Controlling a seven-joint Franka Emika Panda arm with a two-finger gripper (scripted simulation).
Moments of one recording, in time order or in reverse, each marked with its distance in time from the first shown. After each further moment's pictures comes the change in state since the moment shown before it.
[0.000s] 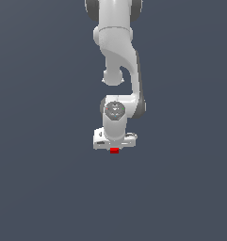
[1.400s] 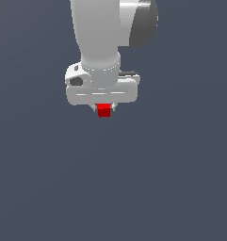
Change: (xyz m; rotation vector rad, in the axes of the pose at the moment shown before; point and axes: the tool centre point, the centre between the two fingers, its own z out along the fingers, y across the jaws) arm -0.014 0.035 -0.278 0.000 0.002 0.000
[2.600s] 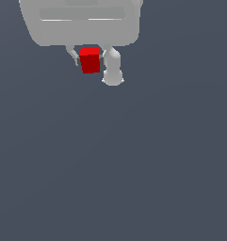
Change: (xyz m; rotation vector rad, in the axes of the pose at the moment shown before) arm 0.000 0.021 -0.160 0.000 0.000 0.000
